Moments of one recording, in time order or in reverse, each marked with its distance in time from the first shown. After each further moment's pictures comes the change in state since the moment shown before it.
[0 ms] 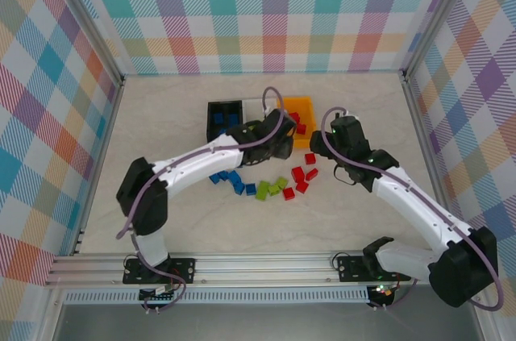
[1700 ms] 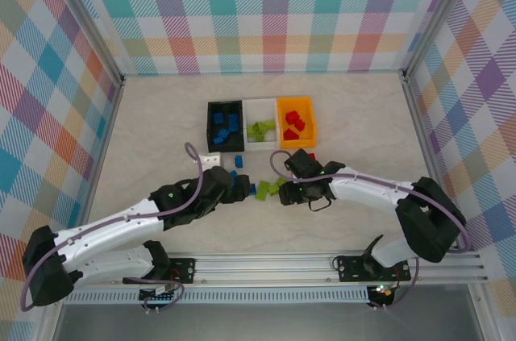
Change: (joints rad) left arm -0.102 -0.858 -0.864 0.062 -0.135 -0.328; right arm 0.296 0.348 -0.090 -0.040 -0.278 -0.040
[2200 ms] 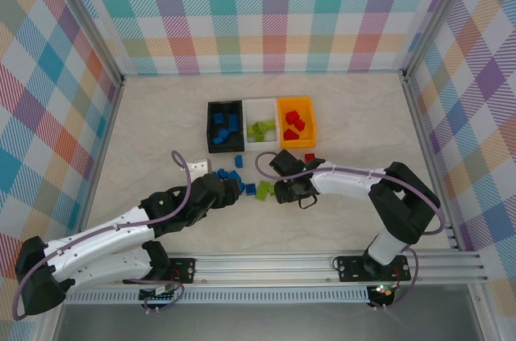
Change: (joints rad) left arm 0.000 -0.087 -0.056 -0.065 -0.059 -0.062; right arm 0.054 0.173 0.098 -0.006 0.128 0.007
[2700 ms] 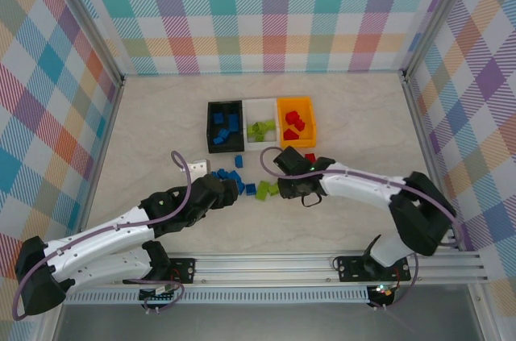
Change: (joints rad) left arm 0.000 0.001 0.000 -0.019 -0.012 0.000; right arm -0.001 -0.160 0.003 -0.047 0.041 0.000
